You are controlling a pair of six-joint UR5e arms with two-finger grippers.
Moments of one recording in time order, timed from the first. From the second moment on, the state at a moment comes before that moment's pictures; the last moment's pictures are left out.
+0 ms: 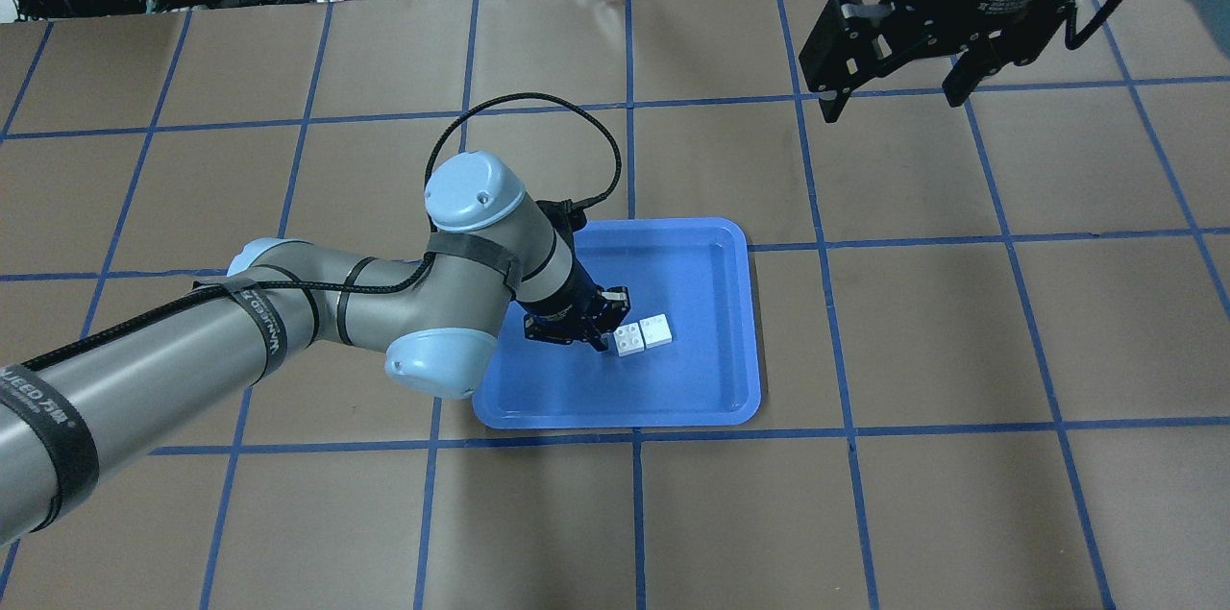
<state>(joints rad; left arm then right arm) -1.84 -1.91 -2.05 -0.79 1.27 -0.41 1.63 -1.63 1.45 -1.47 -1.53 -0.01</state>
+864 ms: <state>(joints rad) -1.86 -1.93 -2.03 -0.78 1.27 -0.46 1.62 -1.63 1.46 -1.49 -1.63 0.02</state>
